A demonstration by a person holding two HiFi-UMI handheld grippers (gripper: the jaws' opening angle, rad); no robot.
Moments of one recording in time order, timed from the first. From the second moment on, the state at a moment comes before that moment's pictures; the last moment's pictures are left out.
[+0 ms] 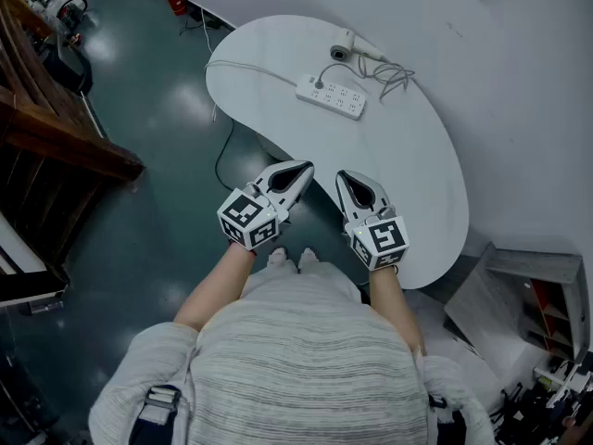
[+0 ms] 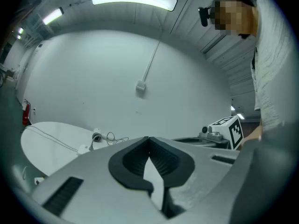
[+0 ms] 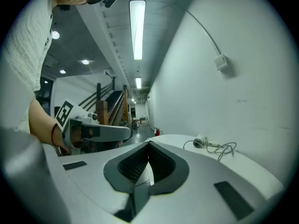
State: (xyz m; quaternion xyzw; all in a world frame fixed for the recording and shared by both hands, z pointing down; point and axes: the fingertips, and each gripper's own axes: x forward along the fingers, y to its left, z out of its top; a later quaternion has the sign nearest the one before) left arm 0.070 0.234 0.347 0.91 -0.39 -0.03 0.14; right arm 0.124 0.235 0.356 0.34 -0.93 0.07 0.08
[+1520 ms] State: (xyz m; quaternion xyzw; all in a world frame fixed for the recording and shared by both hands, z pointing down) left arm 0.053 0.144 0.355 0.92 -0.37 0.00 0.13; right arm 0.100 0.152 0.357 0.33 -0.94 0.07 0.05
